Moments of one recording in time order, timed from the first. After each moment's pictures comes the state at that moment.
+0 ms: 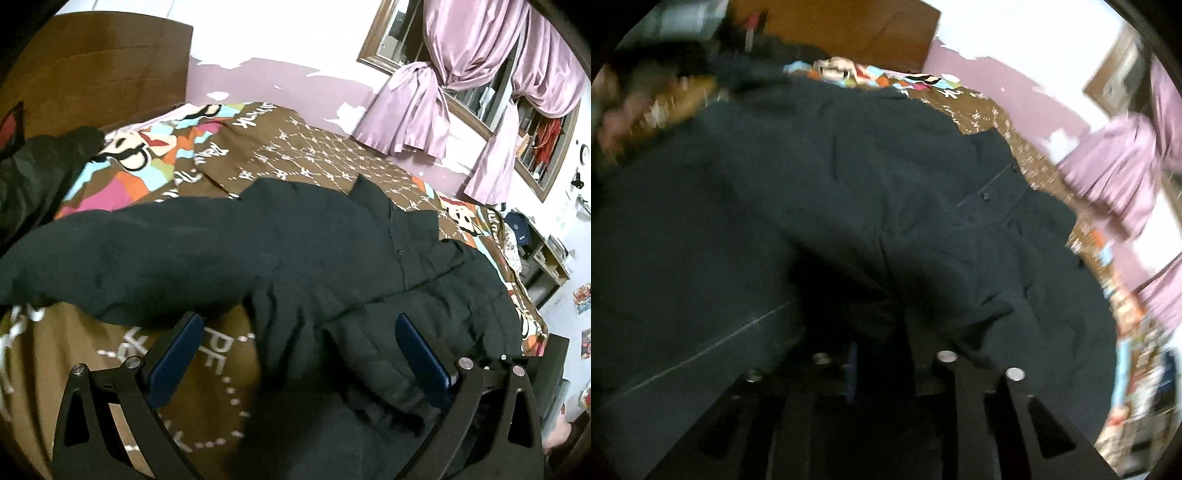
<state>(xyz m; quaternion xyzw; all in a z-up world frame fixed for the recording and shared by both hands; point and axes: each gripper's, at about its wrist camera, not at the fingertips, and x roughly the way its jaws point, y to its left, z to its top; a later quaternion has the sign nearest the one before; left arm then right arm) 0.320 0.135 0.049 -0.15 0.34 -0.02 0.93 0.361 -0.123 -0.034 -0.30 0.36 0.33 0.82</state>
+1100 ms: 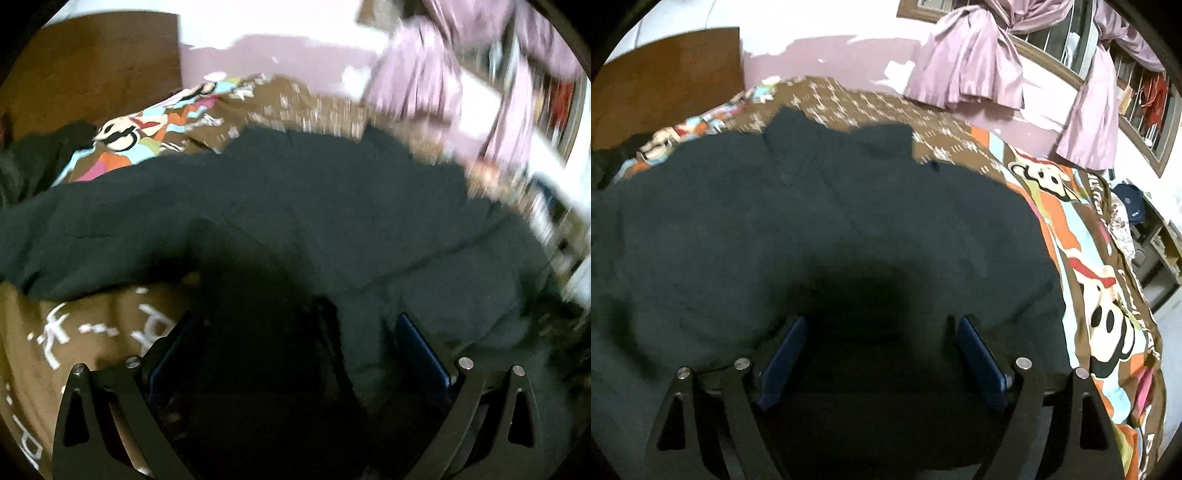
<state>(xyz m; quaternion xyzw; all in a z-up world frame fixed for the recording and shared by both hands) 0.344 0.125 -0.009 -0.13 0.37 0.00 0.92 0.427 -0.175 -0.013 -0.11 0.39 0.10 0.91</state>
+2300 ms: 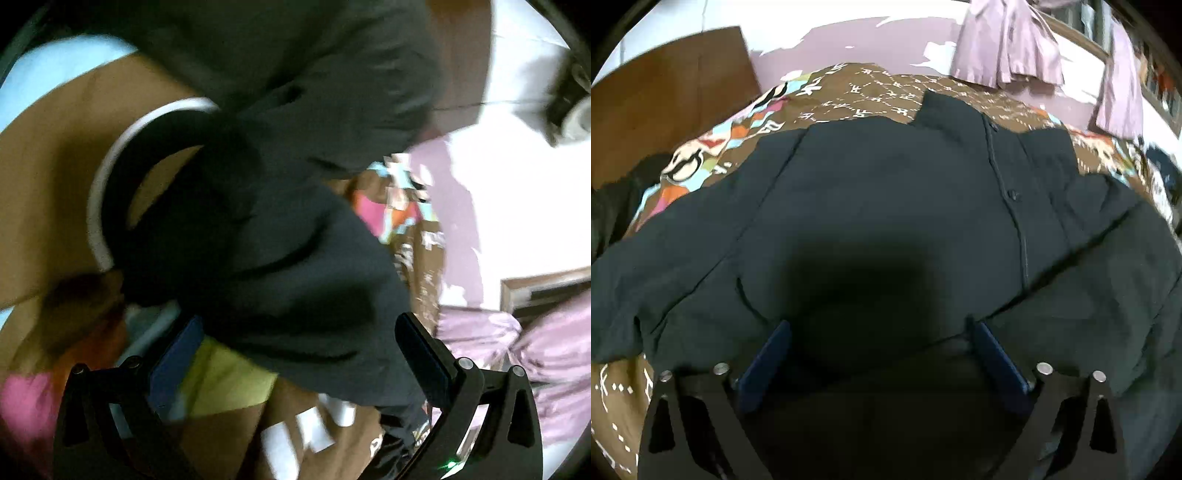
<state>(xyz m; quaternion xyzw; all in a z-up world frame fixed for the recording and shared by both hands) 0.204 0.488 -0.028 -0.62 0.28 0.18 0.71 0.445 0.038 -0.043 -0.02 0.43 0.11 0.90</state>
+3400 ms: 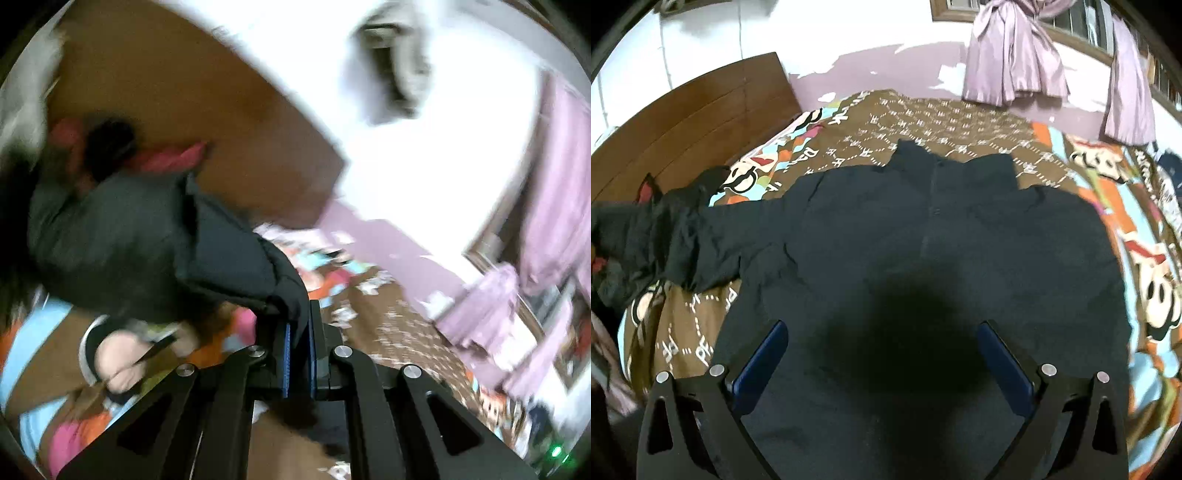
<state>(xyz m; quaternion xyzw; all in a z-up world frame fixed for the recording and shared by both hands) 0.169 0.344 0.129 -0.30 0.08 0.18 0.93 0.346 -0.096 0.073 -0.02 0.41 0.20 0.89</state>
